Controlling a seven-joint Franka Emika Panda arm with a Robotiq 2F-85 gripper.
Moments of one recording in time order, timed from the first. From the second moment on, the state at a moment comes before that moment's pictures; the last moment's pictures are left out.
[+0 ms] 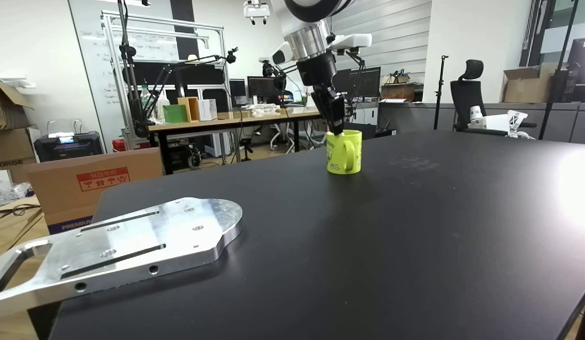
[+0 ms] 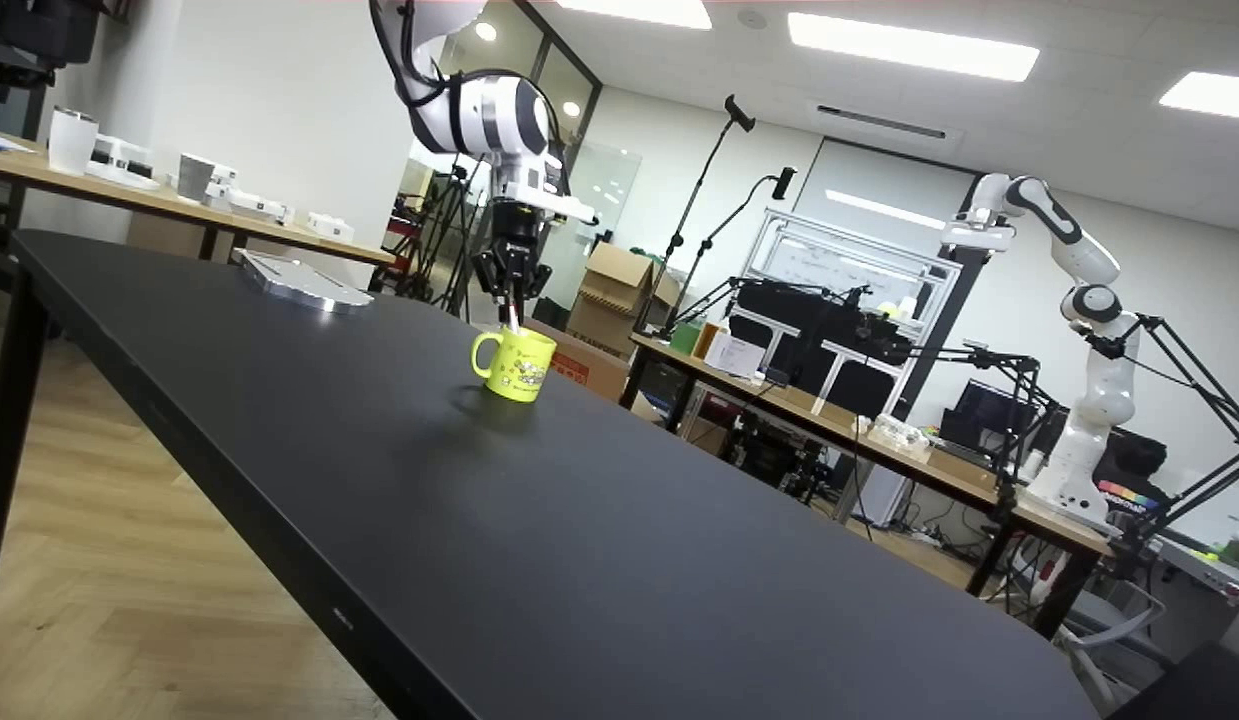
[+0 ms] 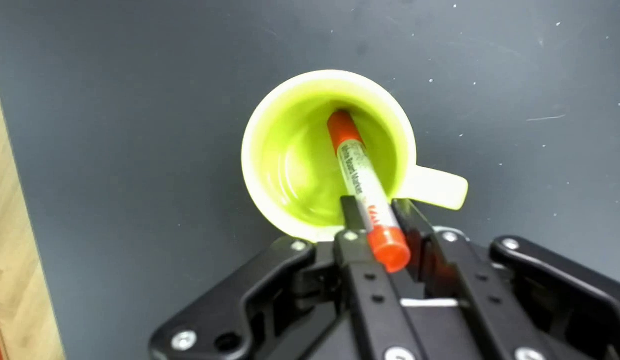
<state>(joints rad) 0.30 1.17 0.05 -0.70 -0.41 1.76 -0.83</state>
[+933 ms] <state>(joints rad) 0.30 1.08 0.03 -0.58 -0.43 1.56 -0.82</state>
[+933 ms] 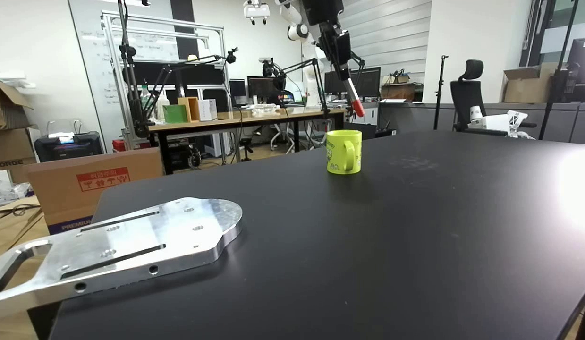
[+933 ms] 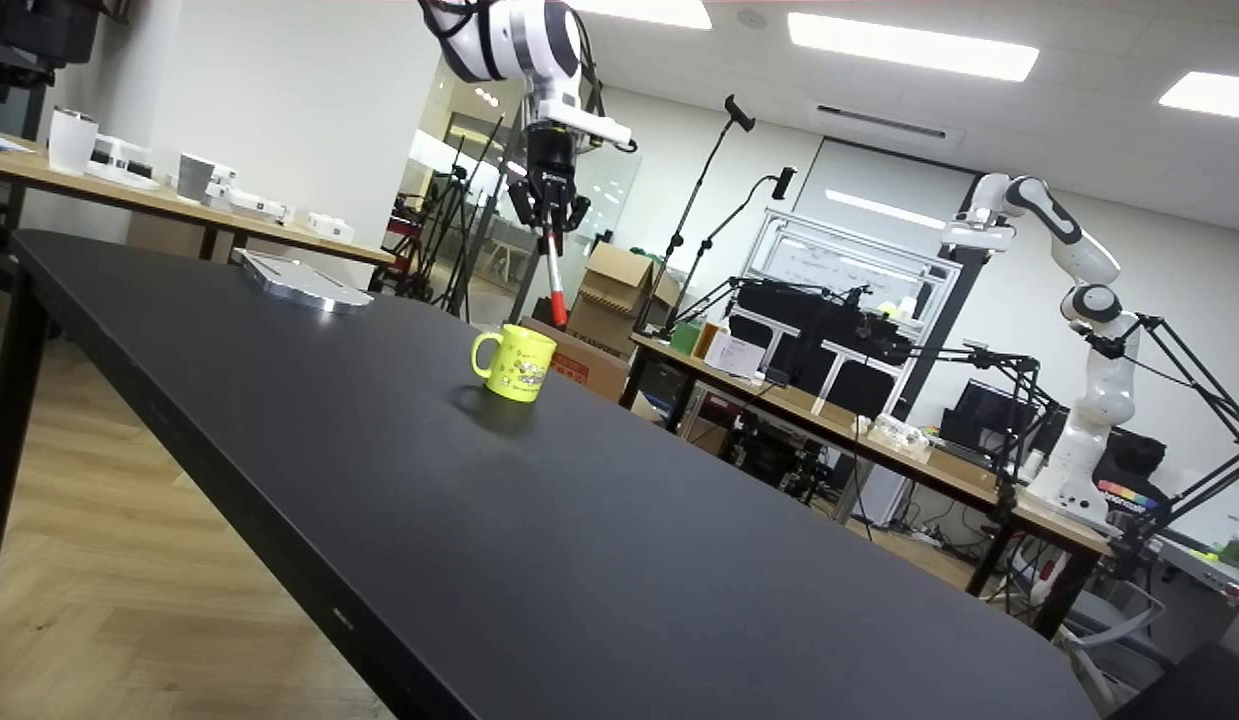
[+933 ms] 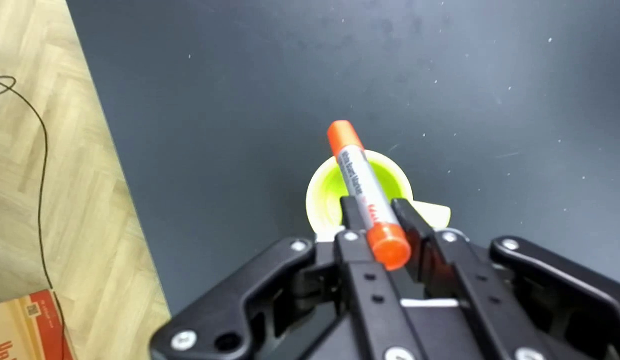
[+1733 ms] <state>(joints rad) 0.26 1.12 -0.03 -0.83 -0.49 1.51 -0.78</state>
